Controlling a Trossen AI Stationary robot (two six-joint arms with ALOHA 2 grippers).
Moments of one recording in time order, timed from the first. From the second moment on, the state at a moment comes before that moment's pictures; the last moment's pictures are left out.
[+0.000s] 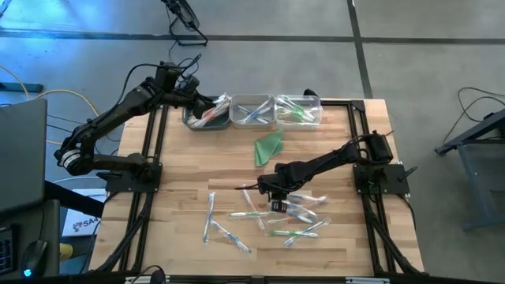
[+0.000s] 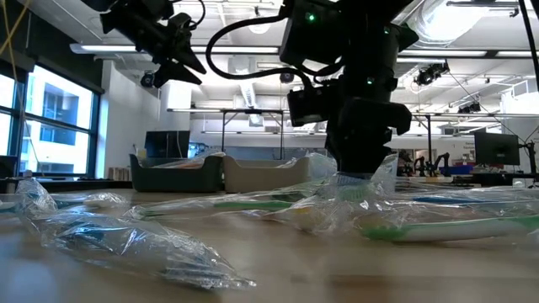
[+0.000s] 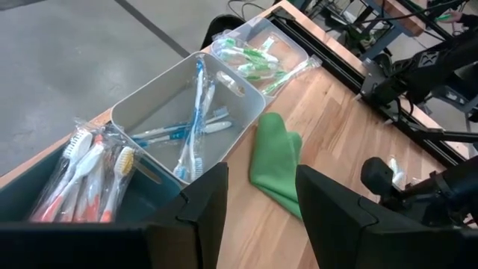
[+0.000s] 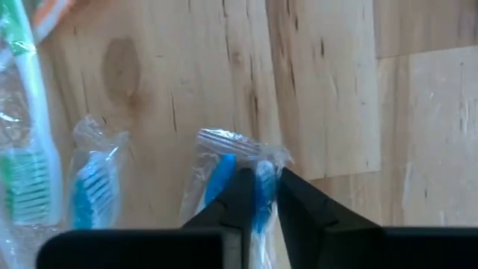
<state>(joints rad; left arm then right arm) 0.86 1.14 1.05 -0.47 0.48 -0.15 0.16 1.95 1.23 -0.60 0.01 0.32</state>
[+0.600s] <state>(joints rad) 0.86 1.14 1.05 -0.47 0.48 -0.13 0.13 1.87 1.24 -0.66 -0.01 0.32</state>
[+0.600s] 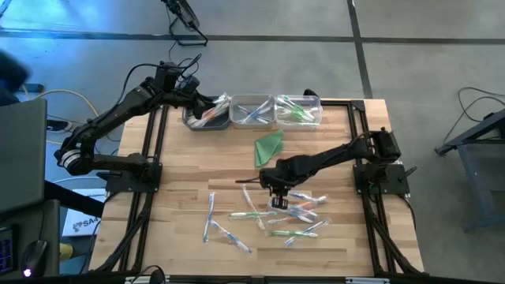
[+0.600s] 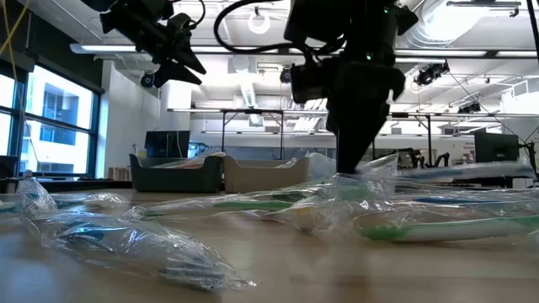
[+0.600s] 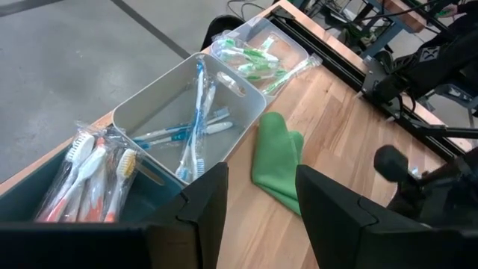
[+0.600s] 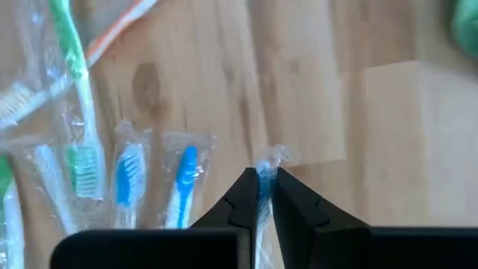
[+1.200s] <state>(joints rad) 0.86 1.14 1.05 -0.47 0.48 -0.13 0.02 1.54 1.24 -0.55 0.30 0.34</state>
